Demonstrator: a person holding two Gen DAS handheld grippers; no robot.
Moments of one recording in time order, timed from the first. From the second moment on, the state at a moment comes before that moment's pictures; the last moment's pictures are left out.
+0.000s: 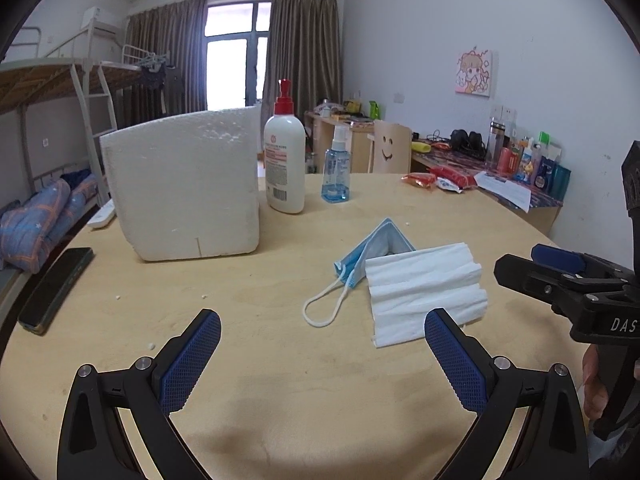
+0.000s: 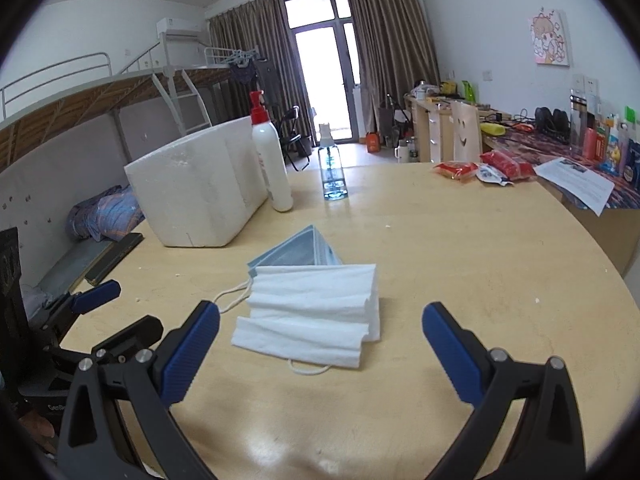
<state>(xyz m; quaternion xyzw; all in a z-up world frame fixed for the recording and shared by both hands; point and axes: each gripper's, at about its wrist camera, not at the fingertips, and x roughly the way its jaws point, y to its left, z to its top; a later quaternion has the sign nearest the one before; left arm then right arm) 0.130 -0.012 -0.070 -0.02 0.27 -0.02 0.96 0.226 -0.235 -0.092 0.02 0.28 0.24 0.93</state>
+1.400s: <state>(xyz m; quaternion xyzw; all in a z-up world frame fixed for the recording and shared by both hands) 0.182 -0.002 -0.078 -0.03 0.32 -0.06 0.95 0.267 -0.215 -0.119 -0.03 0.38 0.29 0.88</state>
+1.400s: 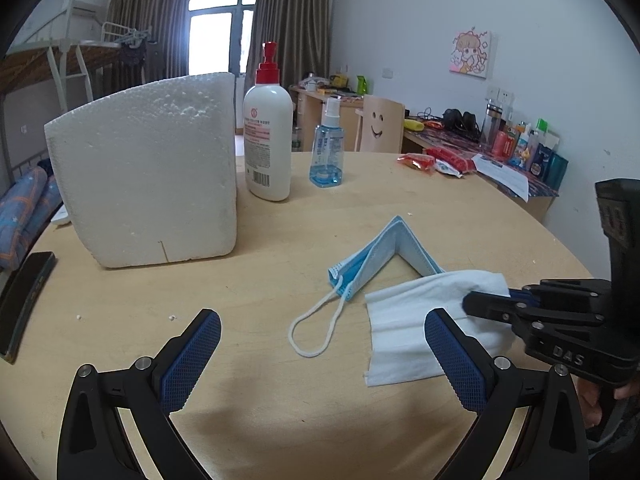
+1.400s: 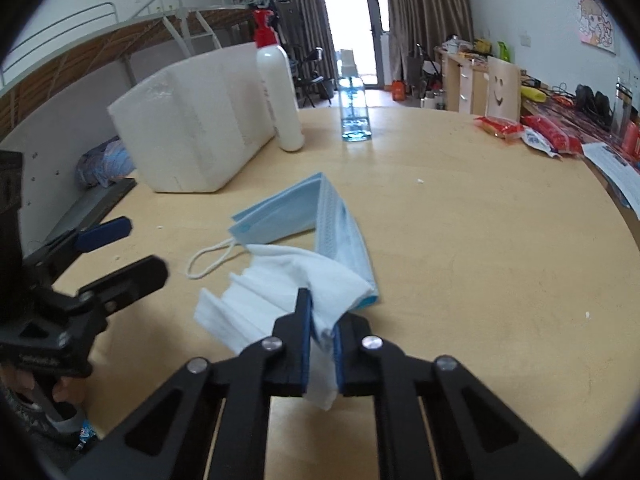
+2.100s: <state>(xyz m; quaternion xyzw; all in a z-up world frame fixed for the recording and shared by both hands) 0.183 -0.045 -0.069 0.00 0.31 -0.08 0.95 0.235 -0.287 -0.097 0.02 0.33 0.23 0.91</state>
